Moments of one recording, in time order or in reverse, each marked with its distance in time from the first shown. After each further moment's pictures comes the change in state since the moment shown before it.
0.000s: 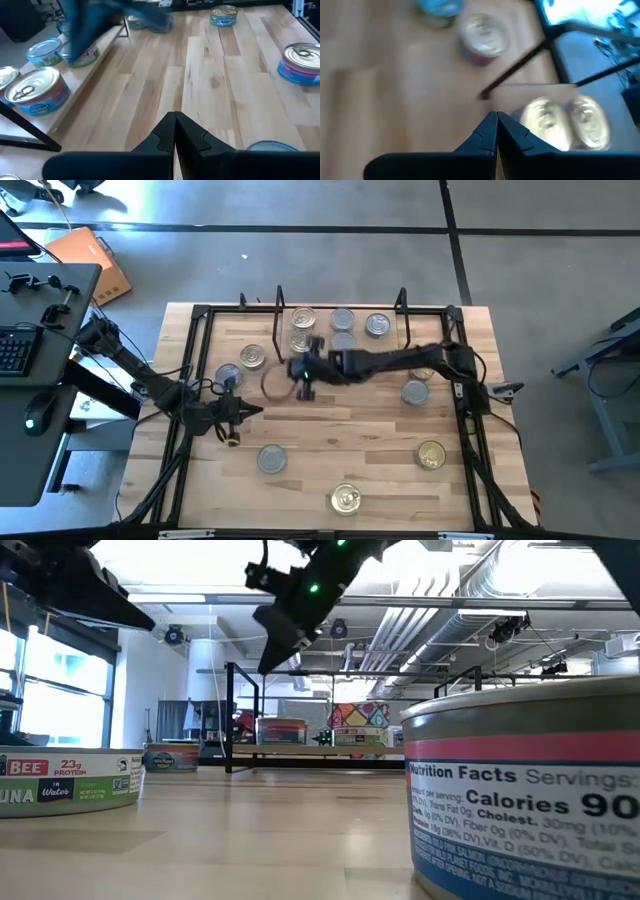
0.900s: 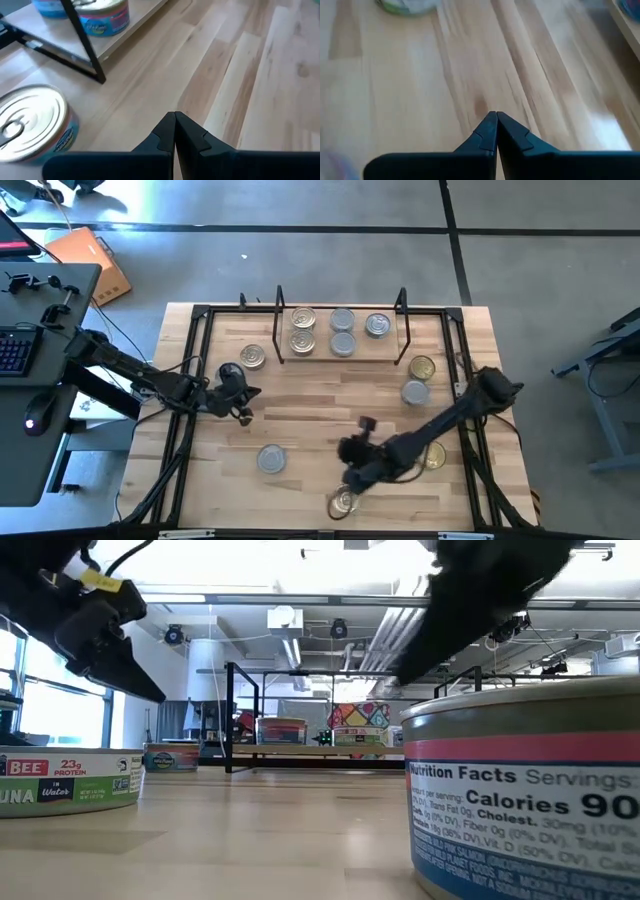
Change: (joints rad) left arm 0.291 0.000 -0.107 -0.073 0.096 -0.254; right arm 0.577 -0.170 -0.386 -0.176 0.226 0.853
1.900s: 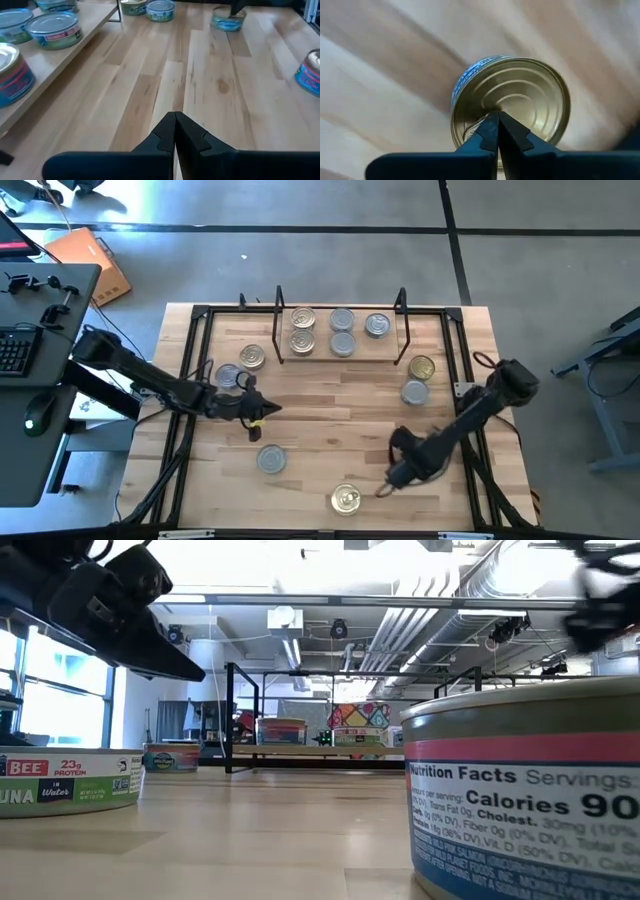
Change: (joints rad) left arm -0.005 0.267 0.002 0.547 0.193 0.327; right arm 0.088 -0.120 -0.270 -0.406 -0.585 0.832
